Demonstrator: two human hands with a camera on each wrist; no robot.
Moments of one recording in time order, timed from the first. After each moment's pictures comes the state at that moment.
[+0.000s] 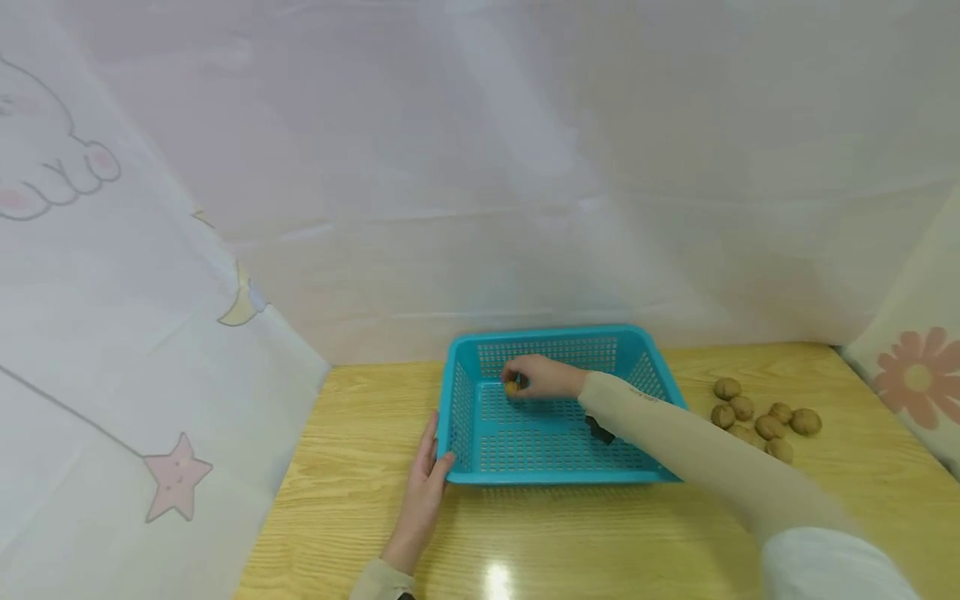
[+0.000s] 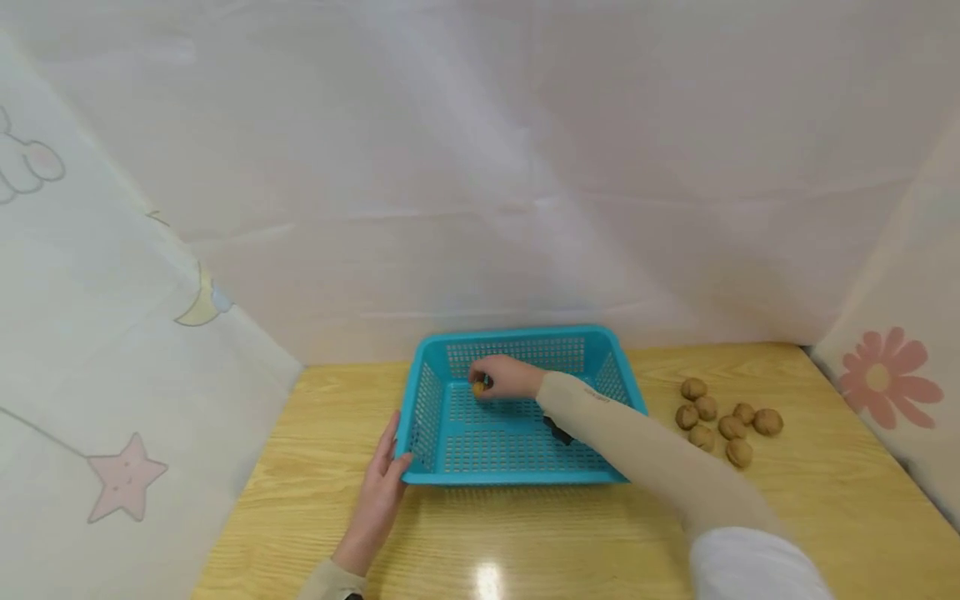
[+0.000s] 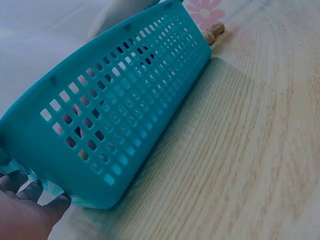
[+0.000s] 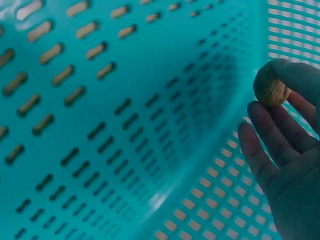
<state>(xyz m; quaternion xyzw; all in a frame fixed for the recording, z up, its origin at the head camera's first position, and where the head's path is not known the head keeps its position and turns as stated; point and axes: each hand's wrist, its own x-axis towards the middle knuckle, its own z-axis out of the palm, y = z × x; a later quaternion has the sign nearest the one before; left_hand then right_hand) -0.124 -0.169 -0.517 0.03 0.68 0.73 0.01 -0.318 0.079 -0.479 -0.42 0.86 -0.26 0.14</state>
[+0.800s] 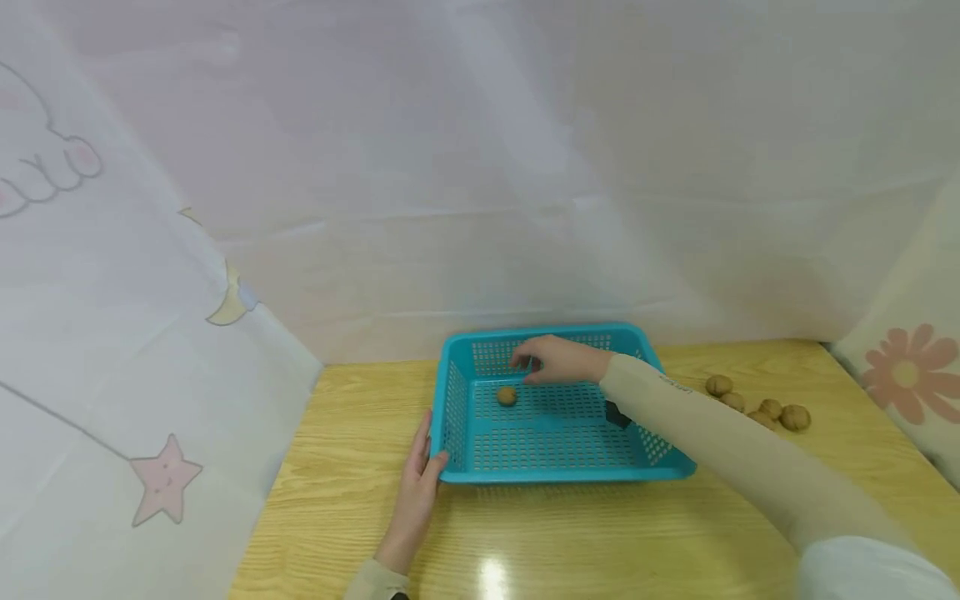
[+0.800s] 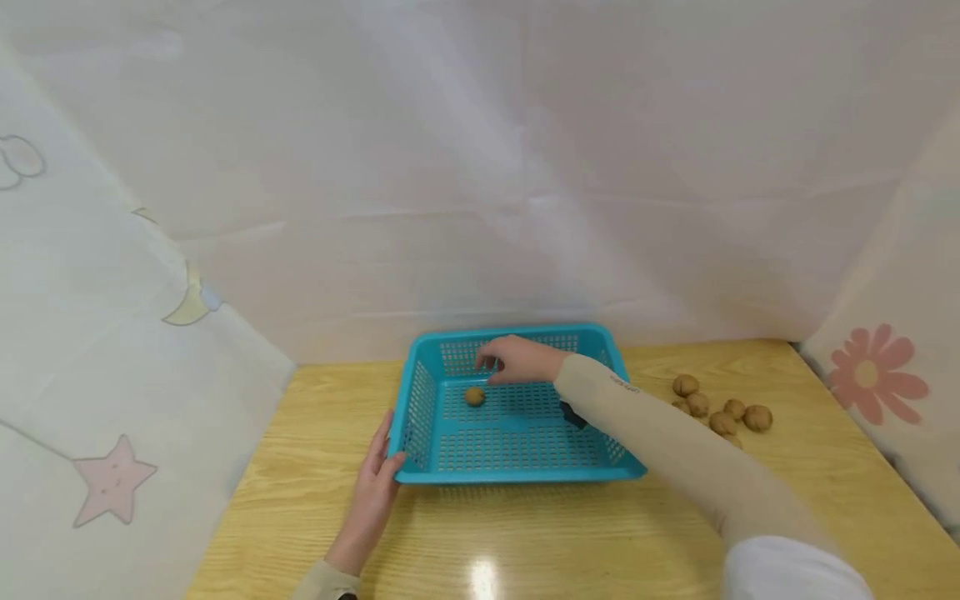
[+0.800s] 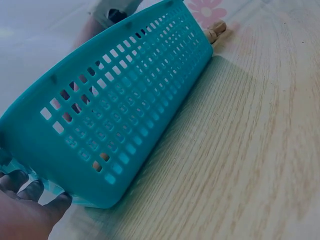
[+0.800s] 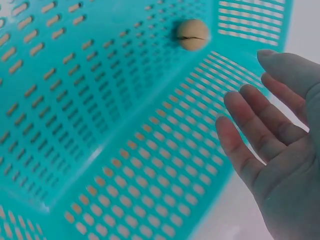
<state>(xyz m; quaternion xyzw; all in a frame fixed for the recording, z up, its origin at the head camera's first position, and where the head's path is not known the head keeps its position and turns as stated) -0.126 -0.169 -0.520 0.03 0.69 0.72 0.00 -0.310 0.108 -0.432 -0.41 0.87 -0.24 0.15</state>
